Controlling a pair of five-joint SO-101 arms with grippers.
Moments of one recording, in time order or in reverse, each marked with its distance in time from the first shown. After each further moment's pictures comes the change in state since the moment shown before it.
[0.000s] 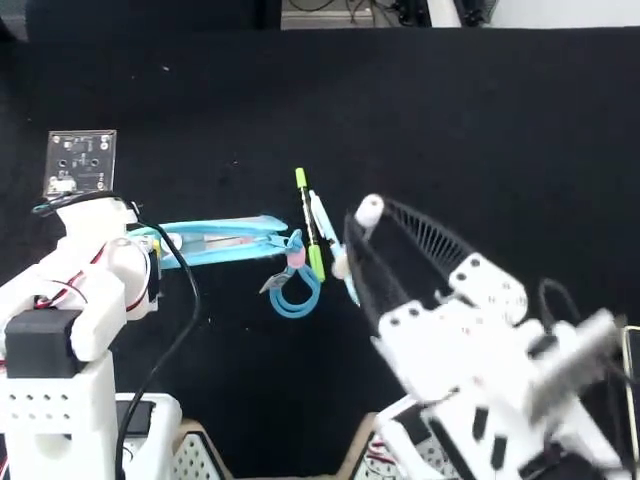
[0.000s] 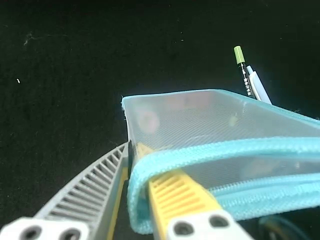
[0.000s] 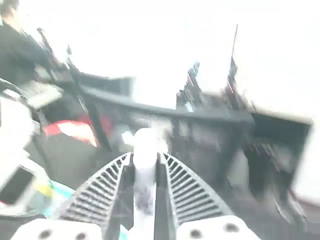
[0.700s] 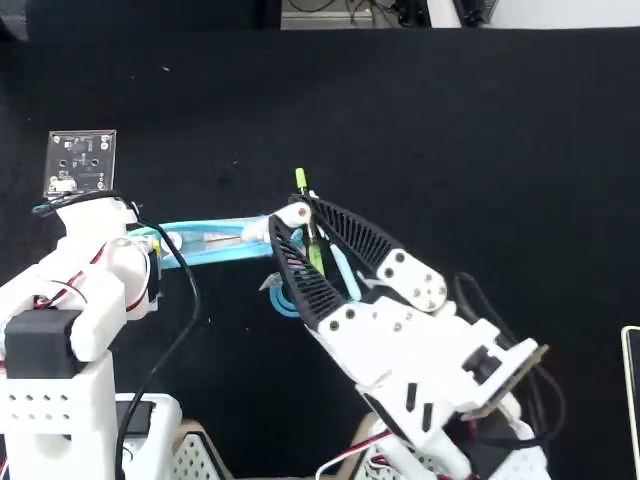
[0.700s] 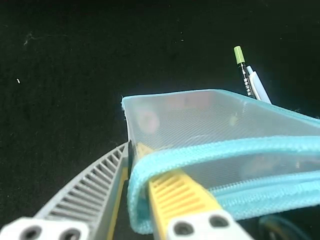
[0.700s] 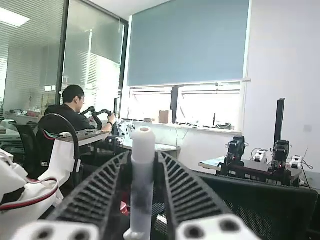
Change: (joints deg) left arm 0.0 0.0 0.0 0.0 0.0; right arm -9.9 -7.1 30.9 -40.6 0.0
